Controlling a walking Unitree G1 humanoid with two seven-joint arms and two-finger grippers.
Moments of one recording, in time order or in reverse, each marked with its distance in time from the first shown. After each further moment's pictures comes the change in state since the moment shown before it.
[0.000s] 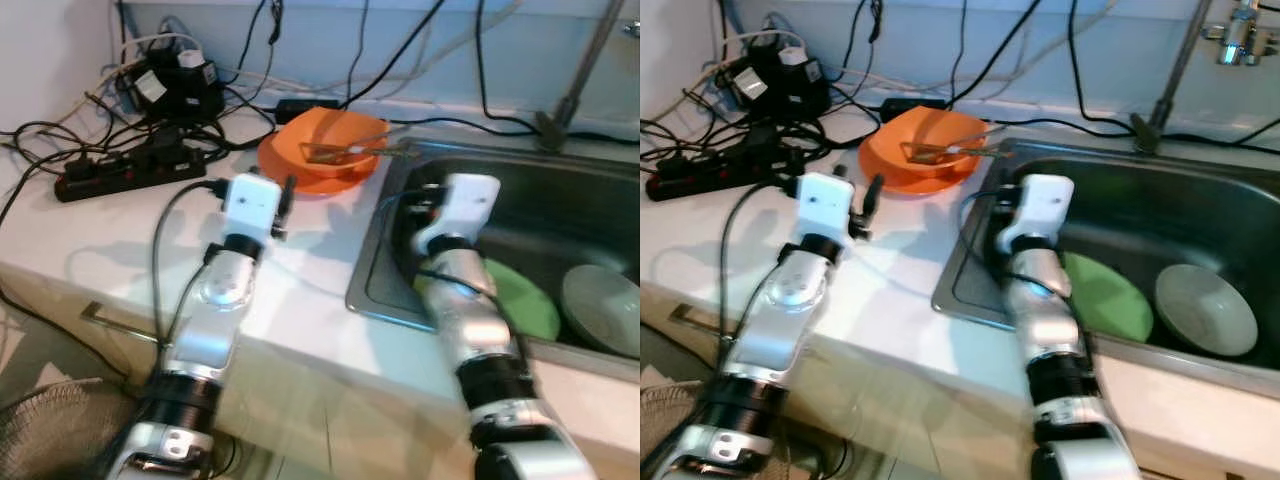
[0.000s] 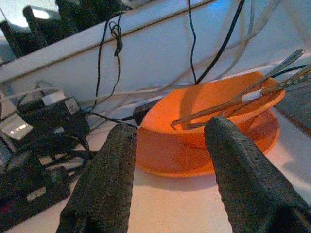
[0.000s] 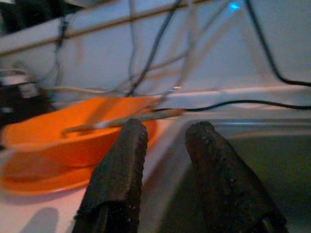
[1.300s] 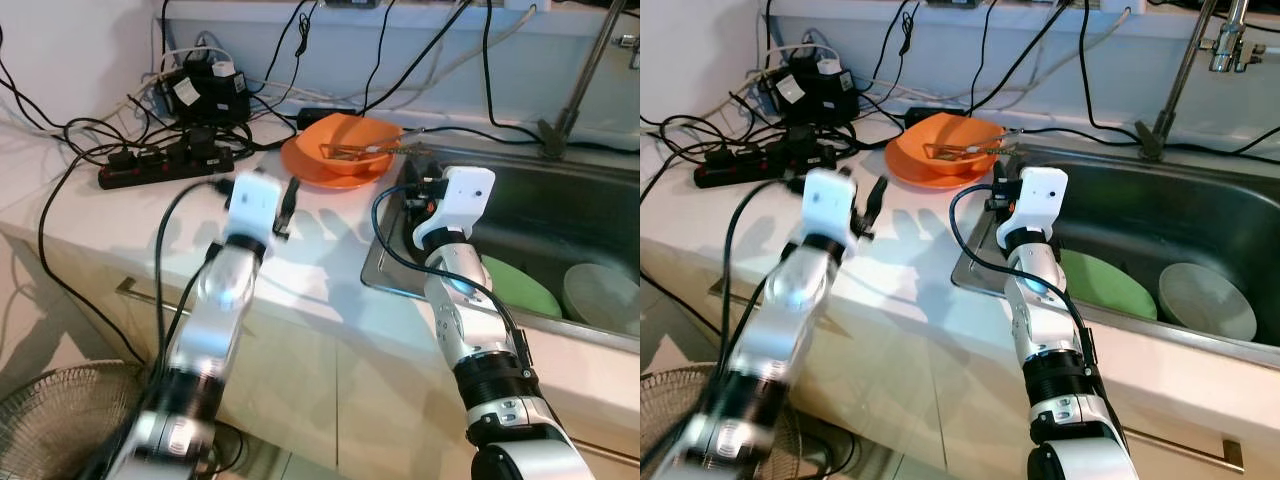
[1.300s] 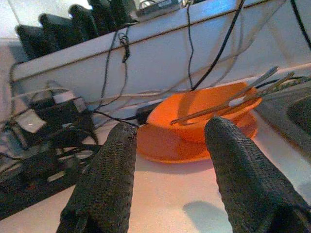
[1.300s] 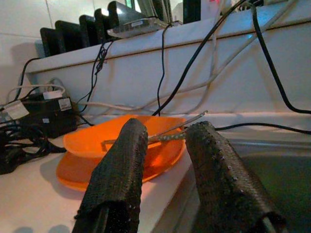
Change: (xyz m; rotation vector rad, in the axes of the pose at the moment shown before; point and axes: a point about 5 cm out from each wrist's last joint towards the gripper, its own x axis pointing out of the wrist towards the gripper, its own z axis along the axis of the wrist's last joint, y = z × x) left arm 0.013 -0.007 0.005 -0.067 0.018 -0.068; right arm 0.004 -0.007 0.012 -0.029 -0.027 -0.012
